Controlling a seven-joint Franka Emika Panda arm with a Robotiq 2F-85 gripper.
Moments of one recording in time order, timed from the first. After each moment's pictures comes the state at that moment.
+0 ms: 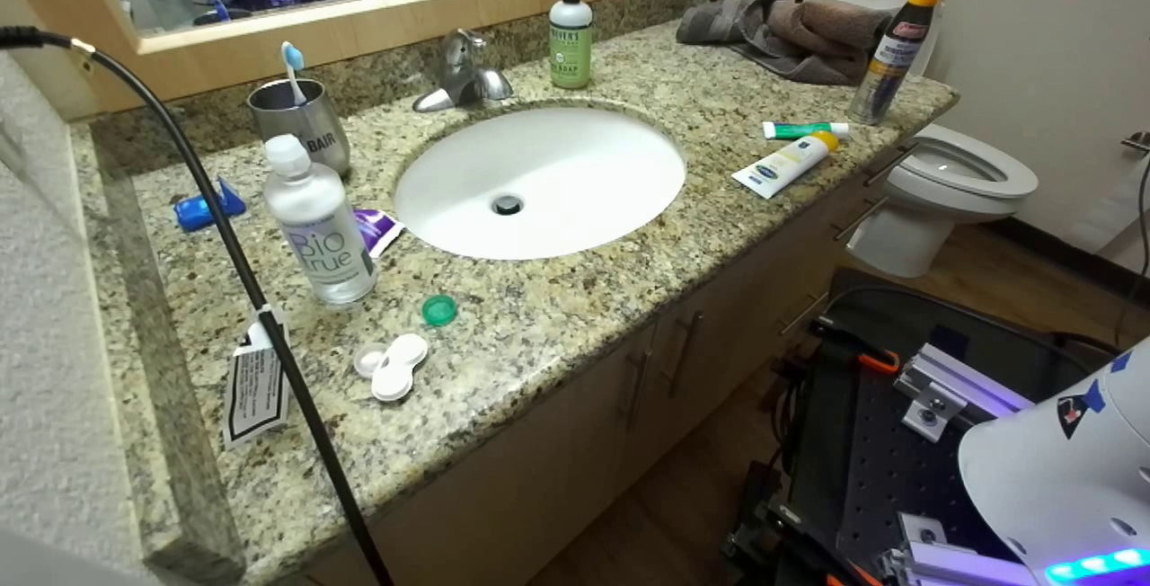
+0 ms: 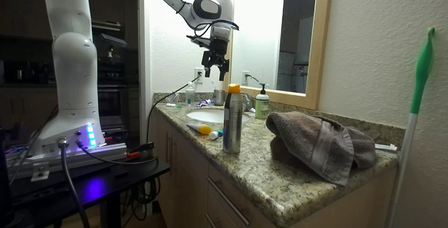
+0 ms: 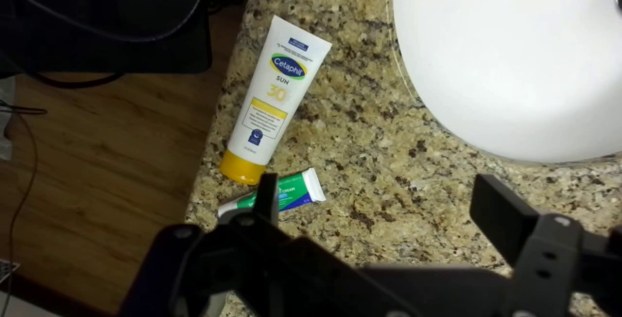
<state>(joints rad) -0.25 -0.06 -0.33 -2.15 -0.14 1.98 1.05</state>
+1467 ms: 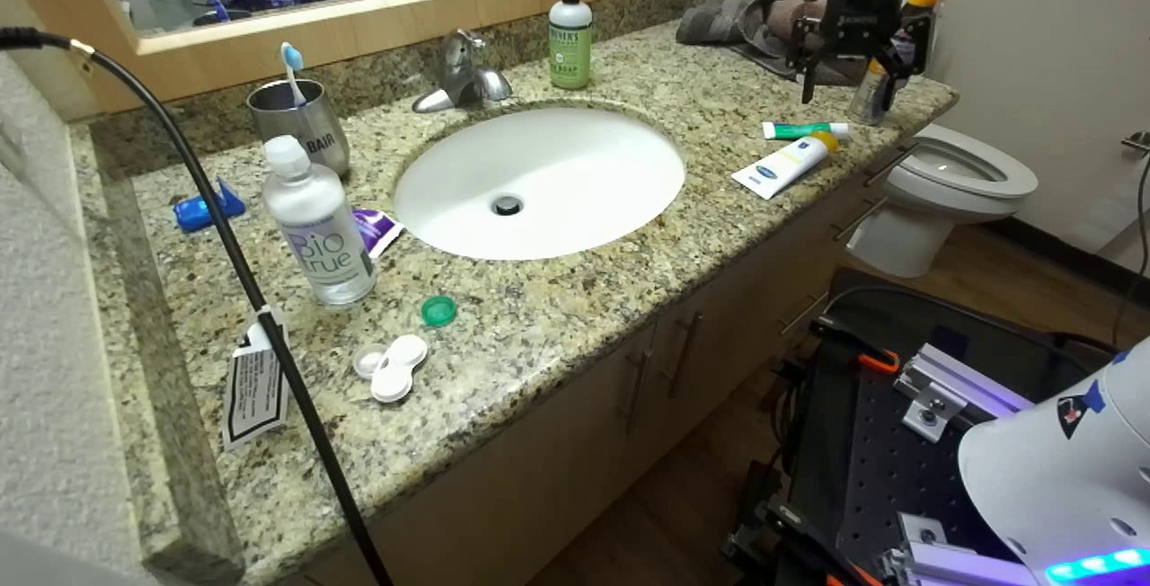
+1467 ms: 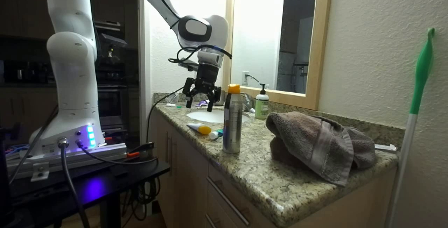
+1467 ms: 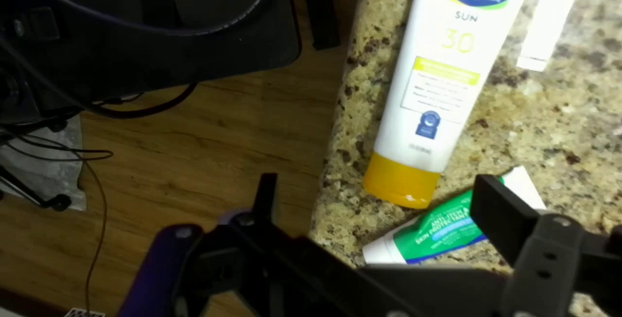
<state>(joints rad) -0.41 -0.04 -0.43 -2.43 -0.22 2.21 1.05</state>
